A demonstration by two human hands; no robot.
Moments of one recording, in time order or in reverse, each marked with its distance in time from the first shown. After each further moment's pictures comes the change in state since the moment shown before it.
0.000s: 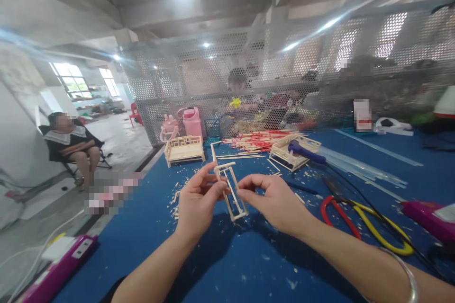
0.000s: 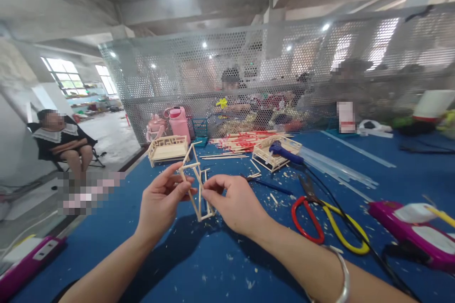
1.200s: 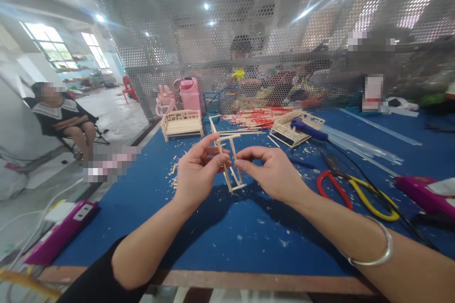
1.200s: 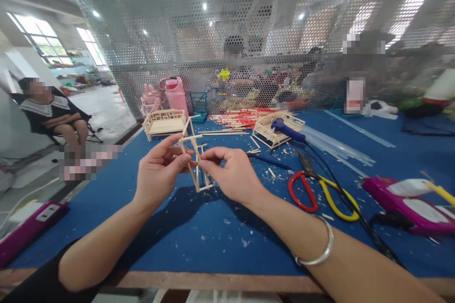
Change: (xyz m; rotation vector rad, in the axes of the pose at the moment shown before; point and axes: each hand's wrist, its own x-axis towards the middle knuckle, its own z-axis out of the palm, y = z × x) left_hand -0.002 -0.002 0.000 0.099 -0.088 0.064; right_hand 0.000 0.007 0.005 0.050 0.103 -0.064
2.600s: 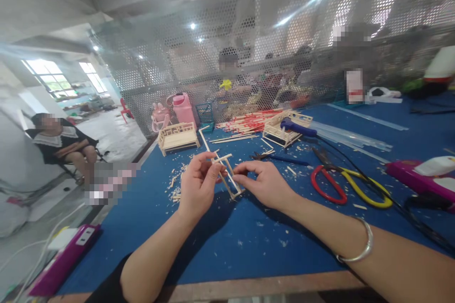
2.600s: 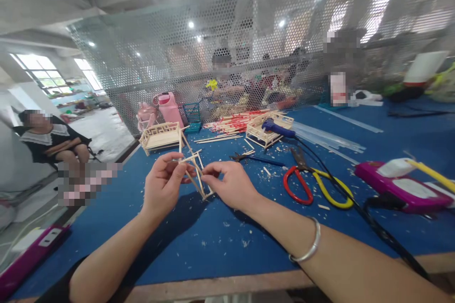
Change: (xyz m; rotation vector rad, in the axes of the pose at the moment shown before) left_hand -0.004 -0.012 0.001 0.114 -0.075 0.030; right_hand -0.010 0.028 0.001 -0.111 0.004 -0.082
